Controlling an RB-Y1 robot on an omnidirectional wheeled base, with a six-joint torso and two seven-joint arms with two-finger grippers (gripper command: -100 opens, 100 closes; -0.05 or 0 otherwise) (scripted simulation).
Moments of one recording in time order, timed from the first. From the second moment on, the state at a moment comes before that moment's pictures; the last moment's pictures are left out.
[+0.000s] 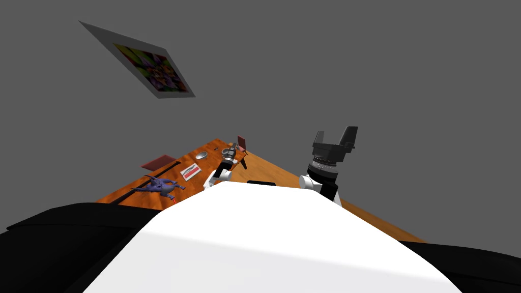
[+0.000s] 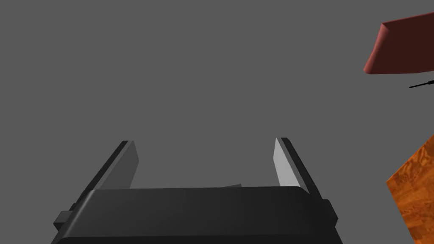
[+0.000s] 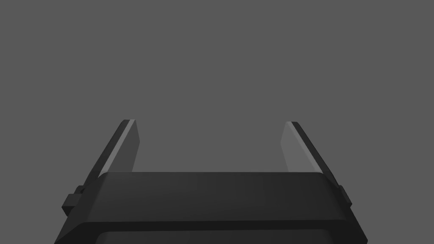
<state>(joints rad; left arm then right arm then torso) 0.36 0.25 -0.02 -1.87 0.13 -0.14 -0.20 0.47 -0.03 -0.04 -2.36 0.03 -0.59 -0.06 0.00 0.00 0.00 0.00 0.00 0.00</state>
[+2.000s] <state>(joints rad) 0.23 0.38 -0.08 -1.41 0.36 0.31 -0.34 0.47 -0.03 -0.04 -2.36 0.03 -0.59 -0.06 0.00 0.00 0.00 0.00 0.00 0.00</state>
